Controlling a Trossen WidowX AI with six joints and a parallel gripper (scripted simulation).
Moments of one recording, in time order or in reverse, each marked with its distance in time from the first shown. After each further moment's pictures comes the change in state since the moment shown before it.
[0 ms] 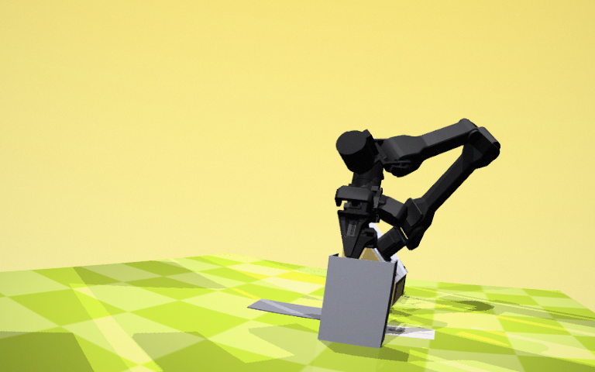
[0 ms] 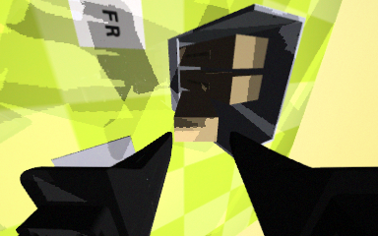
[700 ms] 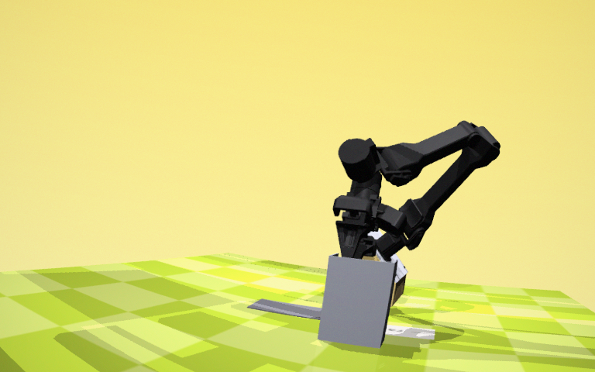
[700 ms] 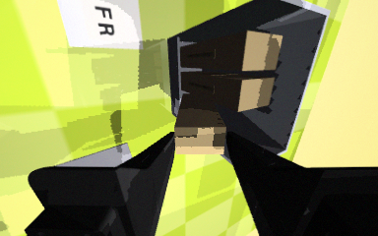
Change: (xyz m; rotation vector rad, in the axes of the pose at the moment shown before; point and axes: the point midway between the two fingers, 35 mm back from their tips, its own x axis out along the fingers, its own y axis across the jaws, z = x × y) arm 0.018 0.002 0.001 0.005 -0.004 0.003
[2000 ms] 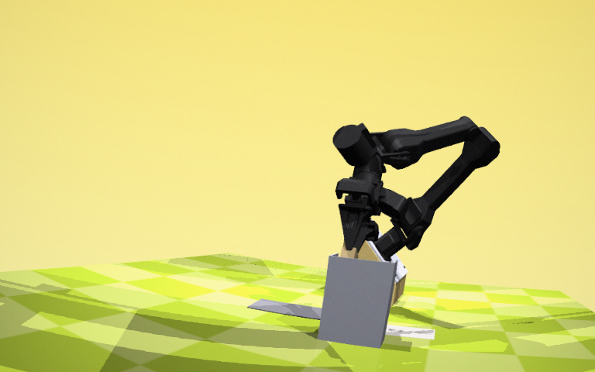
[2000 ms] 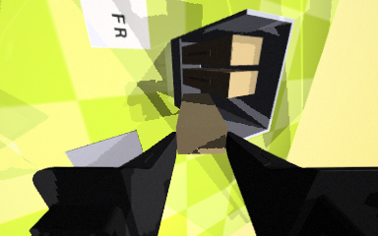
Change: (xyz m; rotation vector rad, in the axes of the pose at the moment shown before) arm -0.034 0.000 -0.003 0.008 0.008 0.004
